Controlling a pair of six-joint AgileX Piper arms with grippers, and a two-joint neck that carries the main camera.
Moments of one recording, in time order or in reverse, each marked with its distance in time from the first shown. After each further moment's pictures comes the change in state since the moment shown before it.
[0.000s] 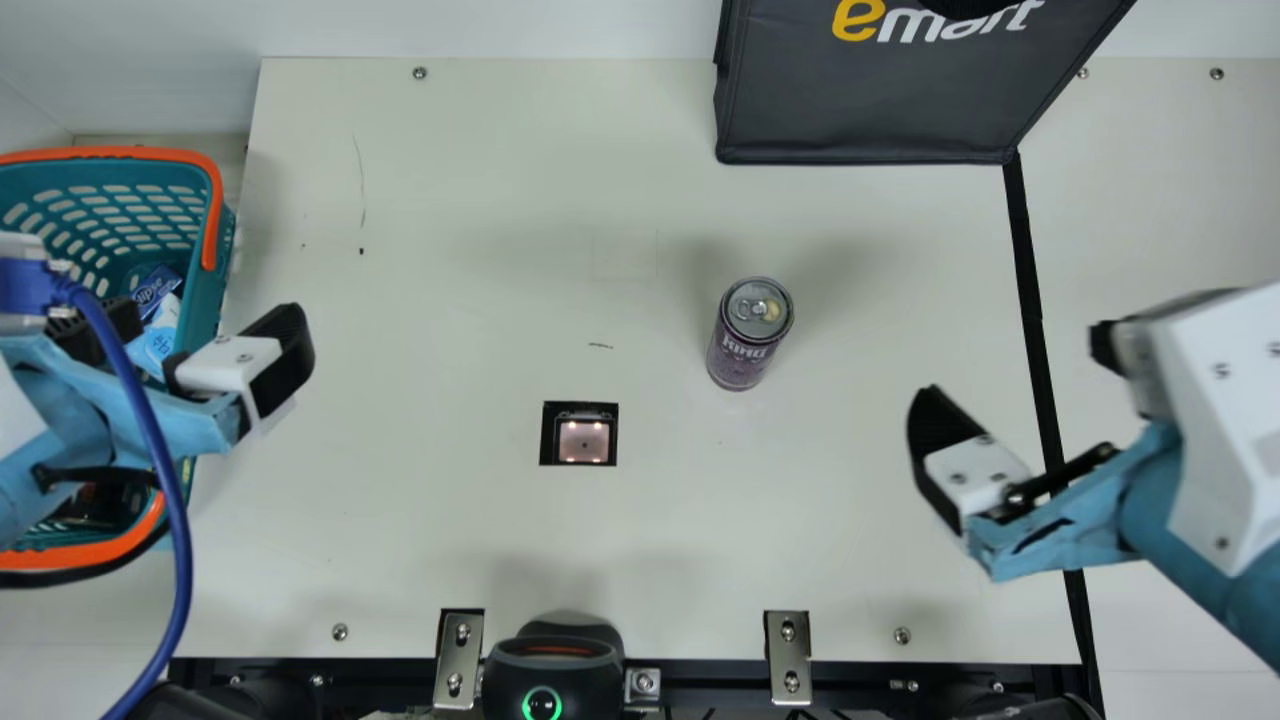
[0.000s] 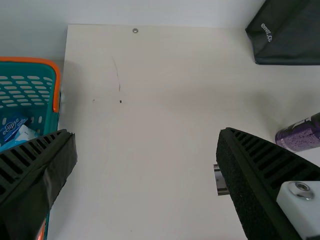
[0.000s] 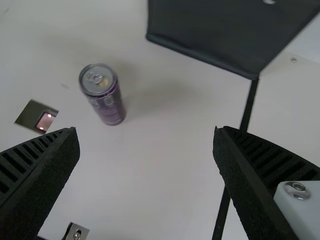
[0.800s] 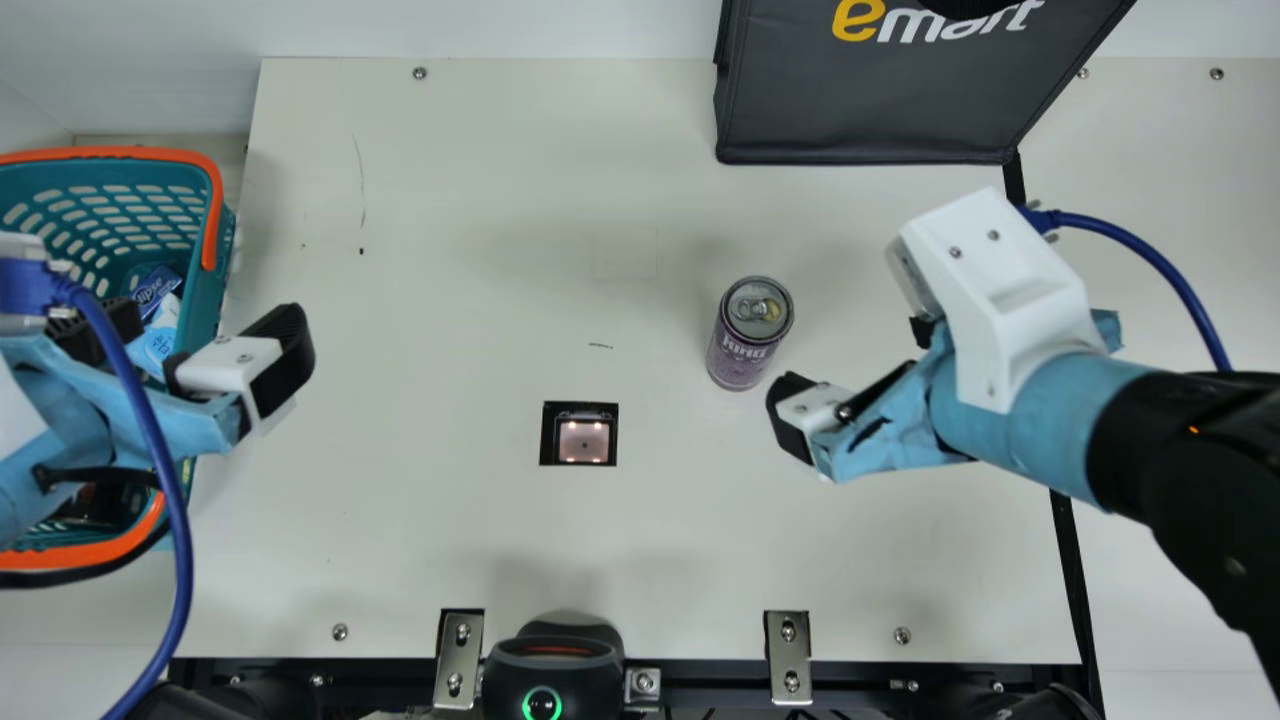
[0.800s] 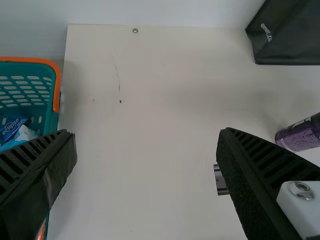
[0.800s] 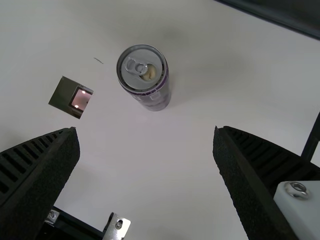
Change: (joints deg) left arm 0.0 0.0 0.0 0.0 0.0 0.0; right arm 10.9 16.5 -2.4 0.5 -1.1 11.6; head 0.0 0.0
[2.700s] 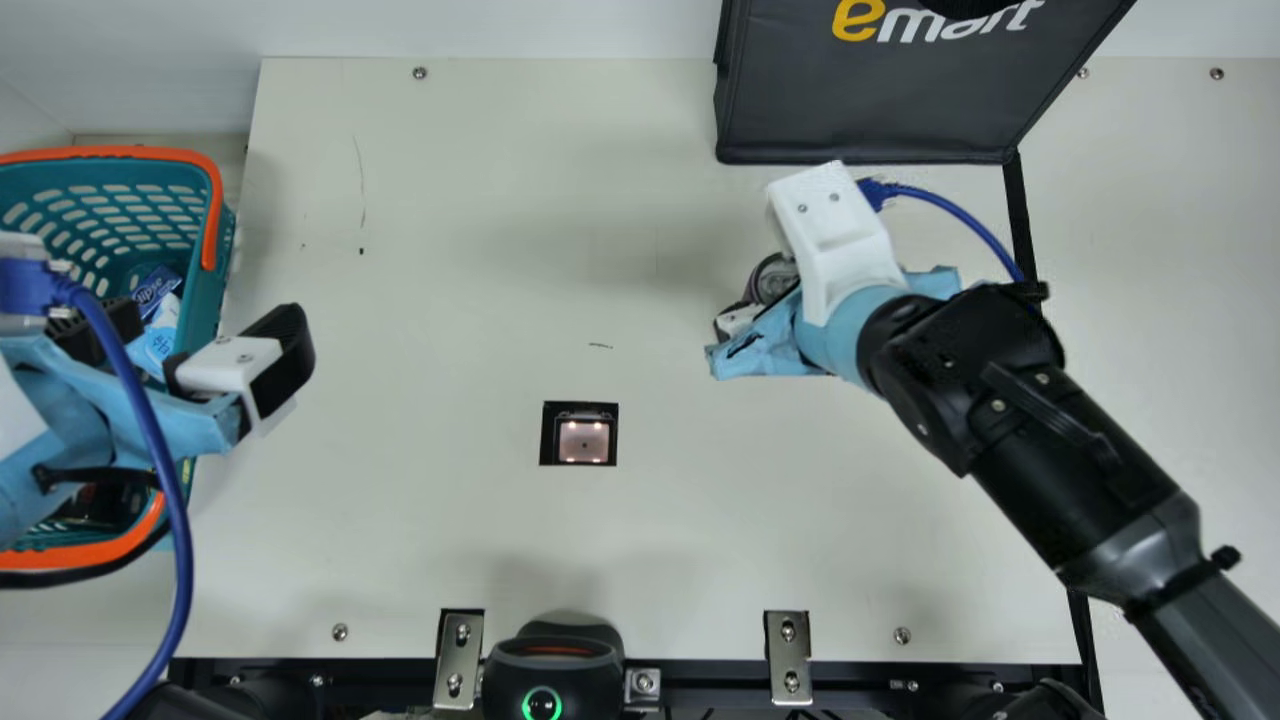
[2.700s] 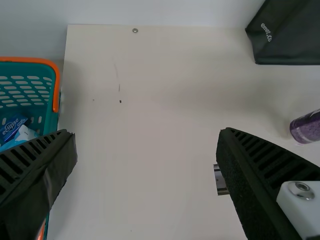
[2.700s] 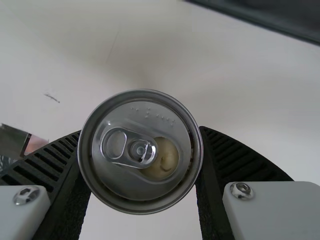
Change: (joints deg) left arm 0.0 0.0 0.0 0.0 0.0 0.0; right arm 5.0 13.2 7.5 -11.9 -21.6 13.7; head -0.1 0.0
